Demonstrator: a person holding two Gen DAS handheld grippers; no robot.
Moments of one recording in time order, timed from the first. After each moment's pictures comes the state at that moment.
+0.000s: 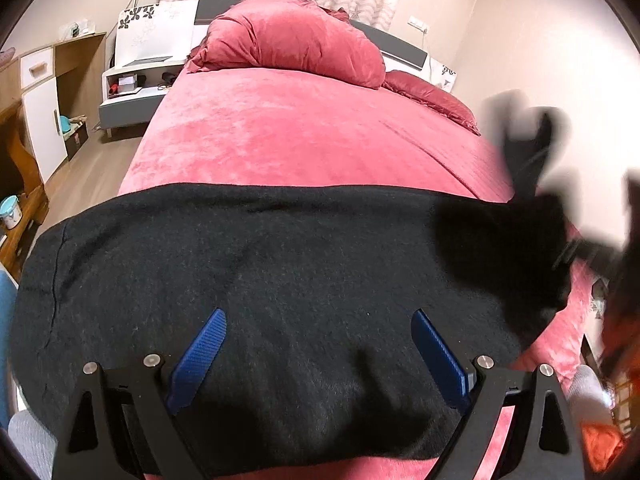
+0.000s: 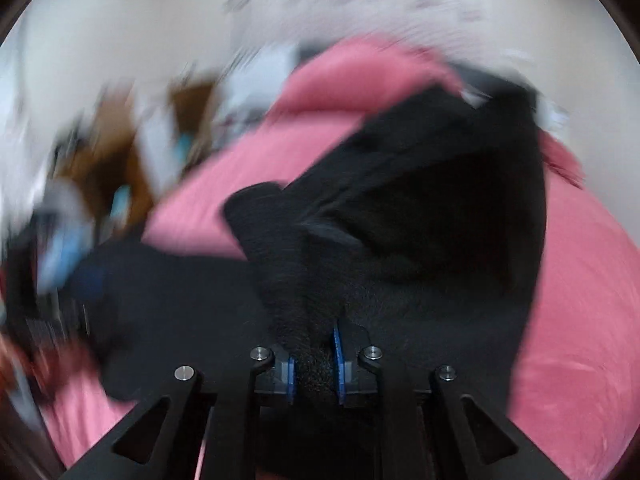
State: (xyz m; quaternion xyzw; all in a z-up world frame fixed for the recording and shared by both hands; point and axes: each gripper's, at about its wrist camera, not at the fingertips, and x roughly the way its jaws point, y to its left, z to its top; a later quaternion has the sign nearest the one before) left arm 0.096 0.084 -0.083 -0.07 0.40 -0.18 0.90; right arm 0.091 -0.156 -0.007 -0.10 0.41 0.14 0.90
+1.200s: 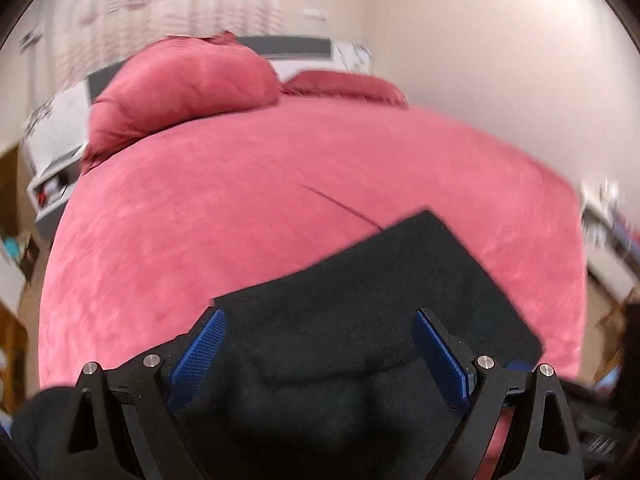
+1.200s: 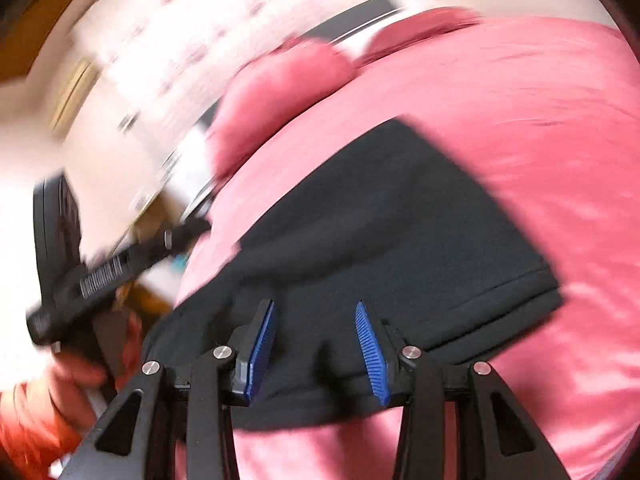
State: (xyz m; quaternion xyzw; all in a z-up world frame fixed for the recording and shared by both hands) left arm 0.165 -0.142 -0.027 0.10 0.36 -0.28 0.88; right arm 0.014 -0.297 -0.038 0.30 0.34 0.02 0.89
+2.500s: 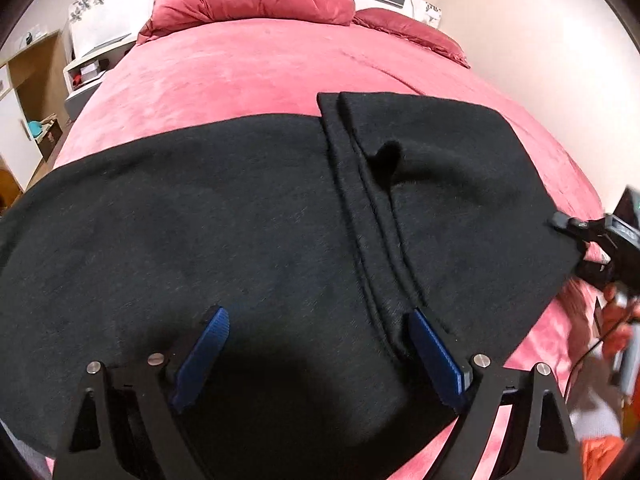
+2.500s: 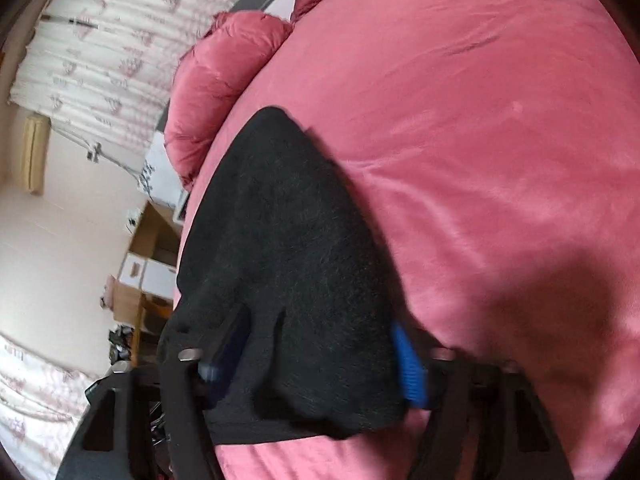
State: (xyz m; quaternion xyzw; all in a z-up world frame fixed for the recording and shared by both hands) left arm 0.127 -0.019 -0.108 0.00 0.48 -0.20 0.85; right arm 0.079 -0.379 -0.078 0.40 0.43 0.03 0.81
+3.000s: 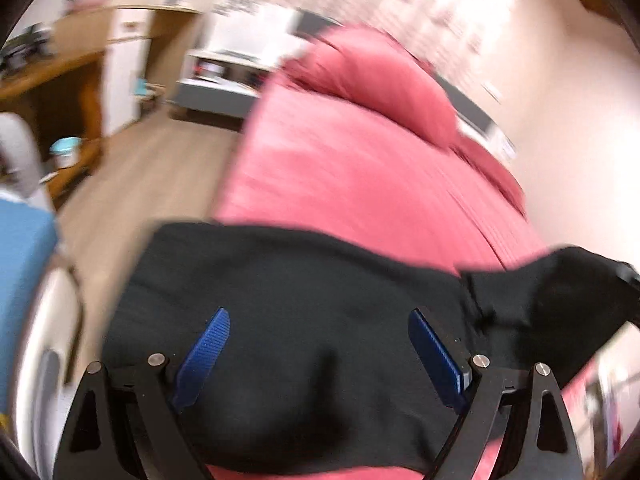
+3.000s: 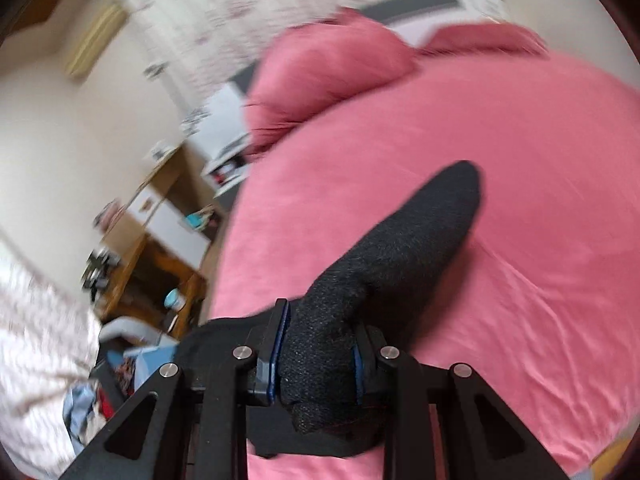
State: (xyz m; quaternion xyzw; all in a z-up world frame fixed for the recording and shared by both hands) left arm 0.116 0.230 -0.059 -0.20 0.37 -0.05 0.91; right arm 0.148 -0.181 0.109 0.20 0.41 0.11 0.89
